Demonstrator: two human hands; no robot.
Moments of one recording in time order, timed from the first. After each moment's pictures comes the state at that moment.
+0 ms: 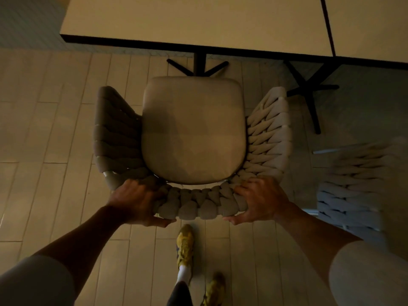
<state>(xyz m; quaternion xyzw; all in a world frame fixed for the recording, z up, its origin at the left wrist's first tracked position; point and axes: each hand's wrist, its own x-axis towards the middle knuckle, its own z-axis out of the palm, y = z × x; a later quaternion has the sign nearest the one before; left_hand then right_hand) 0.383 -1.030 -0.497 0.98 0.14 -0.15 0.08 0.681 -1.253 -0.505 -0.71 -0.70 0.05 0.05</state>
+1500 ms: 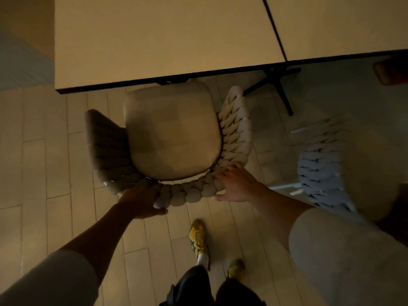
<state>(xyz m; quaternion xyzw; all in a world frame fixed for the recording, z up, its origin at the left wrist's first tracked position) 0.391 -0.966 -0.459 0.91 0.18 -0.34 0.14 0.644 -1.192 -0.454 -0.76 -0.59 0.24 -0.14</state>
